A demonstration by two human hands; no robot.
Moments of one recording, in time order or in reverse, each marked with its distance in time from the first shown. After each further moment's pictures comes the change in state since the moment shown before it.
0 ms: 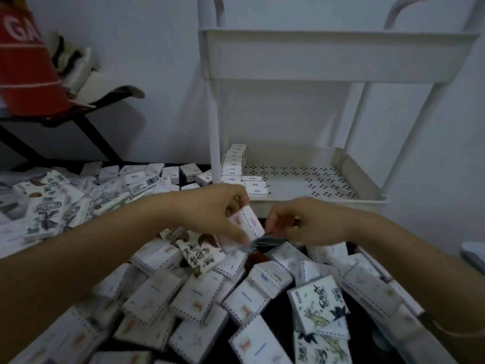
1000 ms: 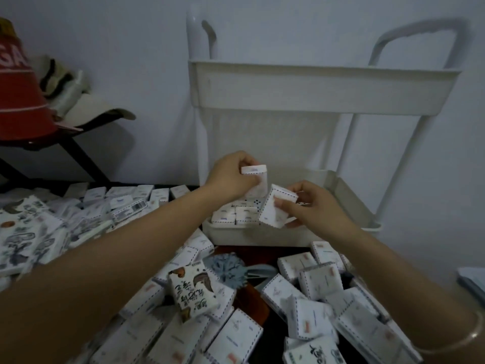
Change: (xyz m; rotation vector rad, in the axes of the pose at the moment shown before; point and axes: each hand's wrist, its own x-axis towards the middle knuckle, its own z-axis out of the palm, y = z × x) left_hand 0.116 0.008 -0.028 -0.277 0.734 0.087; right_hand 0.036 0.056 -0.010 0.738 0.702 0.123
